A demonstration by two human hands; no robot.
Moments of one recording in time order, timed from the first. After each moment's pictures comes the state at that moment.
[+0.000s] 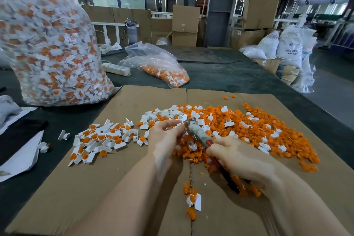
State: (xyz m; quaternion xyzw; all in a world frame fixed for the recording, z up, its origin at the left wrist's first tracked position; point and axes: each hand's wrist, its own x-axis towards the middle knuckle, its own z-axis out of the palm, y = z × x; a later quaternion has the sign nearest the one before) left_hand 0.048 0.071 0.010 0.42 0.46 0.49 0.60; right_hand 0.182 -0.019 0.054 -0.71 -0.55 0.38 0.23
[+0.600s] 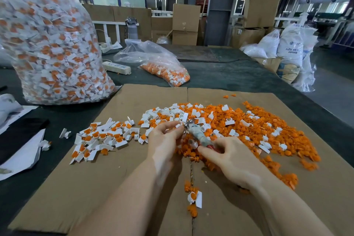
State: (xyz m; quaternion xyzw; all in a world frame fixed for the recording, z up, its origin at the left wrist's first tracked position) left_hand 0.045 0.060 0.010 0.38 0.45 0.51 0.63; right_hand 0.176 -0.020 0.028 -0.72 -0.61 0.20 0.28
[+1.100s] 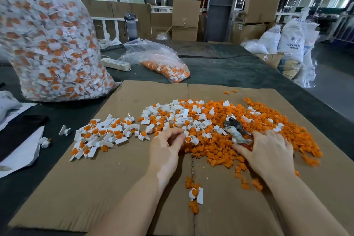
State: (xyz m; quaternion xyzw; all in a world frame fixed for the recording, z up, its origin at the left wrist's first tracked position) left_hand 0.034 0.047 -0.018 0.62 0.47 0.47 0.41; right_hand 0.229 -0.022 0.006 -0.87 -0.48 -0.13 0.04
